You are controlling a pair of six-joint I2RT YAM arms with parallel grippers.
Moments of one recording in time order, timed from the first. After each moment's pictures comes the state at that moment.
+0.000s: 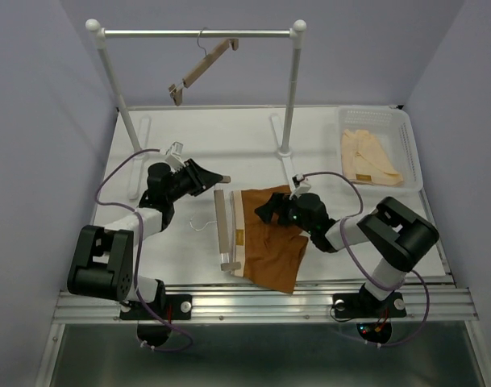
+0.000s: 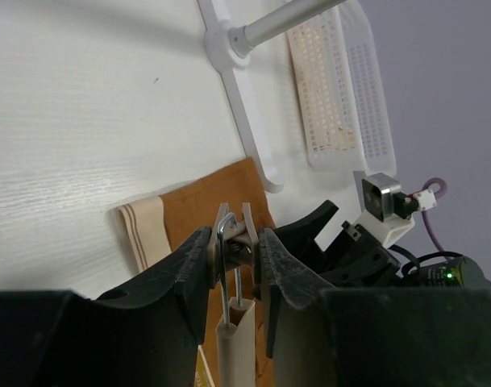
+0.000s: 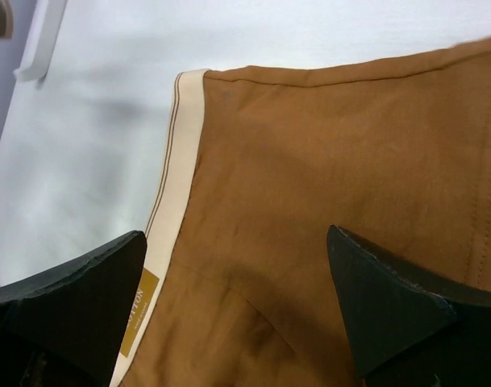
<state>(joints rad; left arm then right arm) -0.17 1.36 0.54 0.58 0.54 -0.85 0.69 1.72 0.49 0.89 -0.04 0.67</state>
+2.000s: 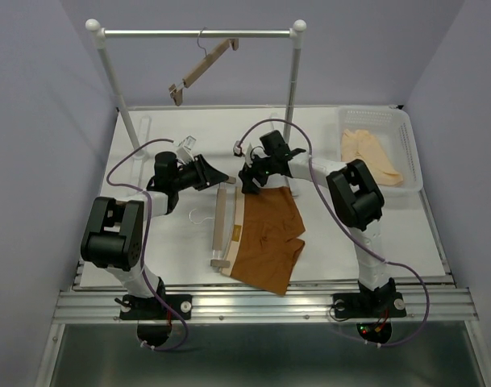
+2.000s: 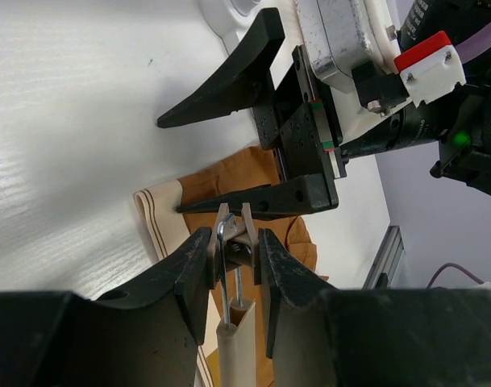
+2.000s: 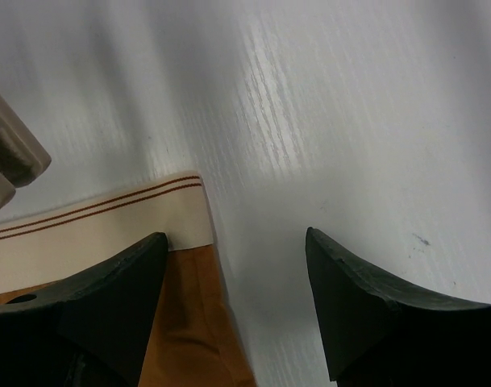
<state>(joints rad) -0.15 1.63 0.70 0.55 0.73 -0.70 0.56 2.21 1.59 -0.23 -0.59 -0.46</state>
